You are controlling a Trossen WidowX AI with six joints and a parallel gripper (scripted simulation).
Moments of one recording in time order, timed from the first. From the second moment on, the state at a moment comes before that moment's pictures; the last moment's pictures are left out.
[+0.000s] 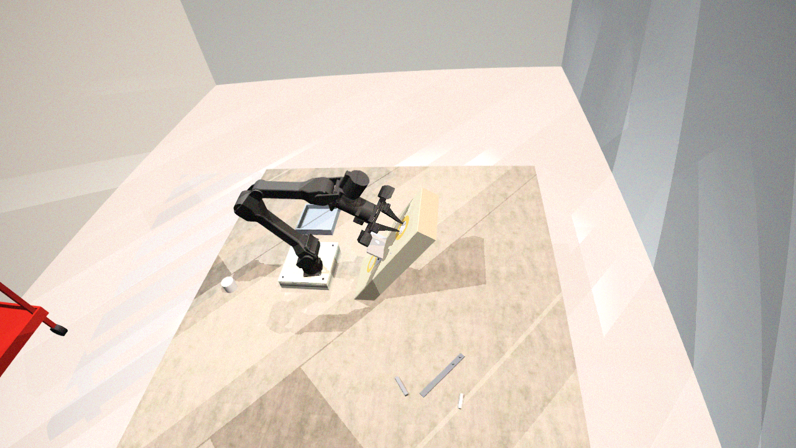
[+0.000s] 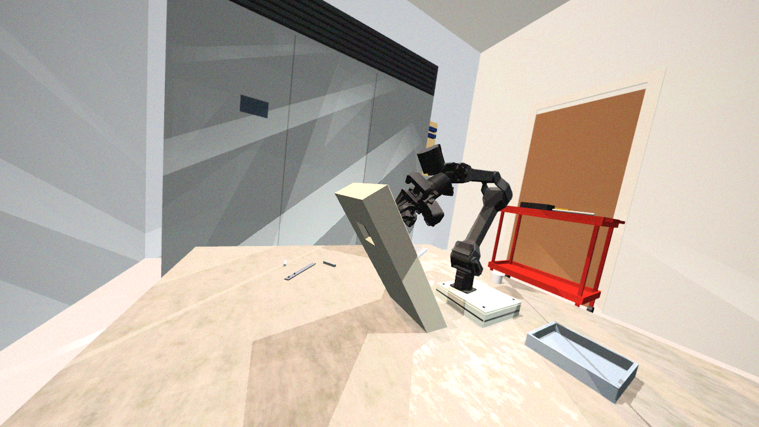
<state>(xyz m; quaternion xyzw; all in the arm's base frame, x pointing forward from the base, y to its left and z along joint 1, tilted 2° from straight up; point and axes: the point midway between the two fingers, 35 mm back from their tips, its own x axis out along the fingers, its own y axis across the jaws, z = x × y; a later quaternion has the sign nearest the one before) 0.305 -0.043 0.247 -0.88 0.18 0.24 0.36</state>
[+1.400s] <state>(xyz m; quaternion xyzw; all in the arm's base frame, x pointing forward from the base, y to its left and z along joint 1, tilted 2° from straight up) 0.308 -0.044 0.247 -0.88 0.18 0.24 0.36</state>
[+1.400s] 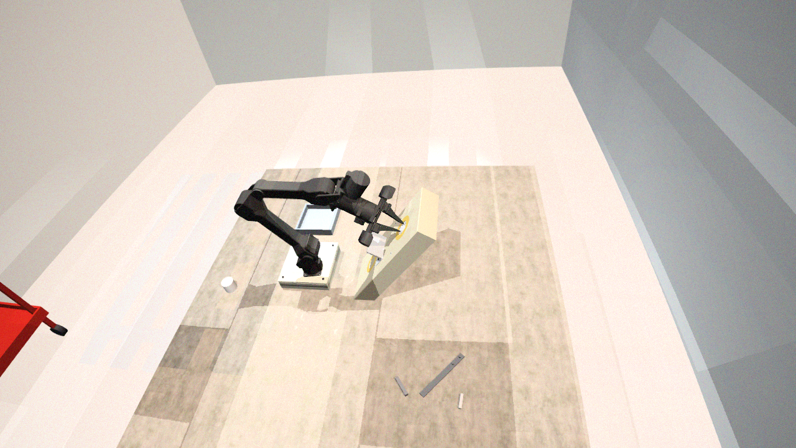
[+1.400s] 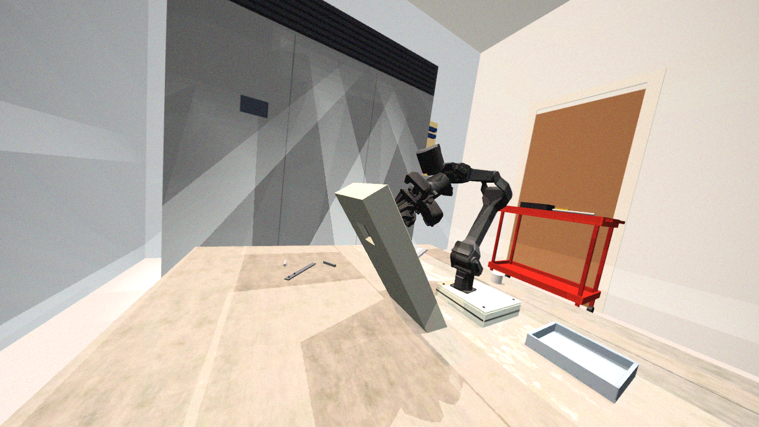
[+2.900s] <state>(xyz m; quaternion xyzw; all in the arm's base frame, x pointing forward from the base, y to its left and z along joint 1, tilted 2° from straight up) 0.319 -0.046 0.239 -0.88 0.18 0.24 0.36</state>
